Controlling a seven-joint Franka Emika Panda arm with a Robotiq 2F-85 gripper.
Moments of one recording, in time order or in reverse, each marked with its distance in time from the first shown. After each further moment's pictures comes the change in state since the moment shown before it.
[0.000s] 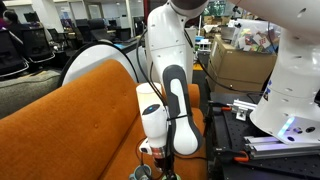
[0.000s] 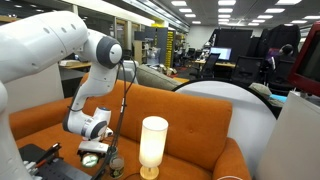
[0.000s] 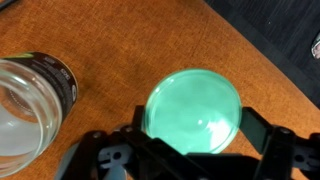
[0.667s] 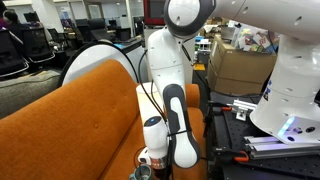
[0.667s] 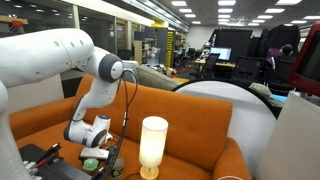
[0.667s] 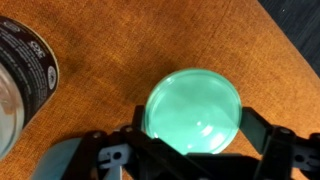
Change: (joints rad) arm 0.007 0.175 -0.004 0.158 -0.059 0.072 -0.017
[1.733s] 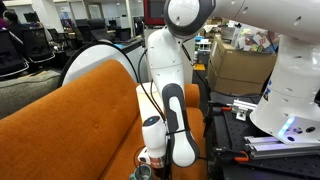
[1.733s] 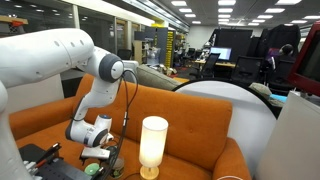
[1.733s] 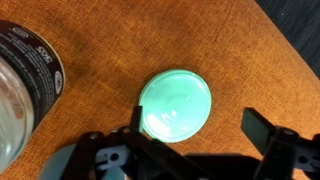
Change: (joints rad) arm -0.007 -0.002 -0.001 0.009 0.000 -0.034 0.000
